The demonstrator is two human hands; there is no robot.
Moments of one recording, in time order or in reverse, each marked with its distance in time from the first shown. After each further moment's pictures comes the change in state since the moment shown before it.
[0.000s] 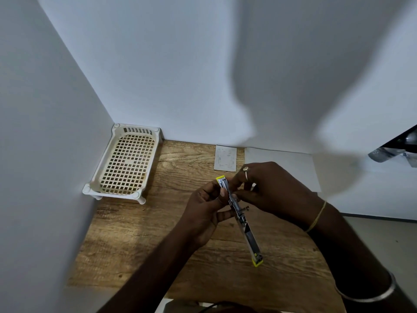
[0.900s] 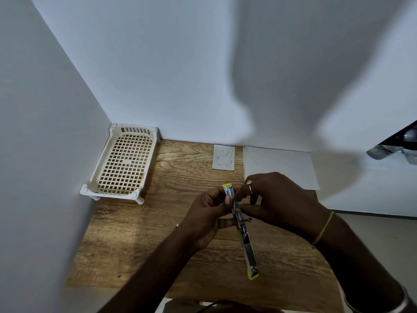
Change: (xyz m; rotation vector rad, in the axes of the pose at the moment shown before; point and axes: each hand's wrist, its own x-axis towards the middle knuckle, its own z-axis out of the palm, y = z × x) left_hand -0.001 -0.010 -0.003 0.097 -0.064 -0.115; right_hand -0.021 -0.001 0.003 -0.112 -0.056 0.039
